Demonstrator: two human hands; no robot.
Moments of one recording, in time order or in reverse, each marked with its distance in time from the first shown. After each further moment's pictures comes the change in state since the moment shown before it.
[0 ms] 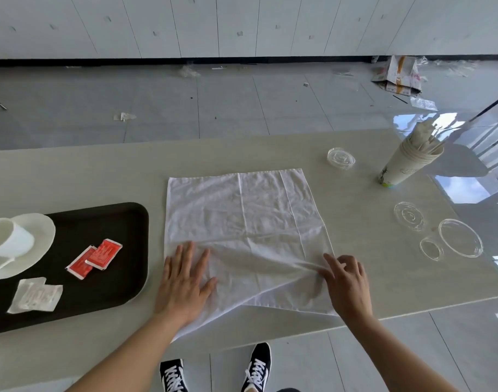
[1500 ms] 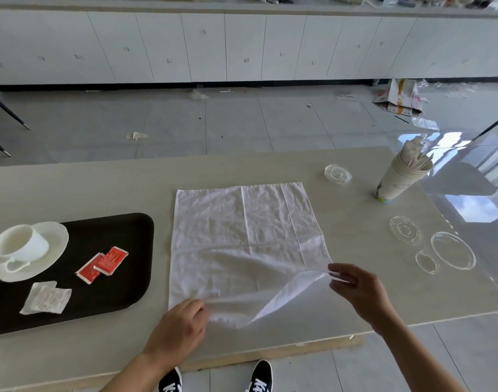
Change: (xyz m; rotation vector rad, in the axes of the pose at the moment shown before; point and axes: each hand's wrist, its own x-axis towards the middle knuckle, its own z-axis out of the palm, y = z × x) left_hand -0.070 0.014 -0.033 -0.112 0.196 0.439; right_hand 0.011 0.014 -0.060 0.780 -0.230 0.147
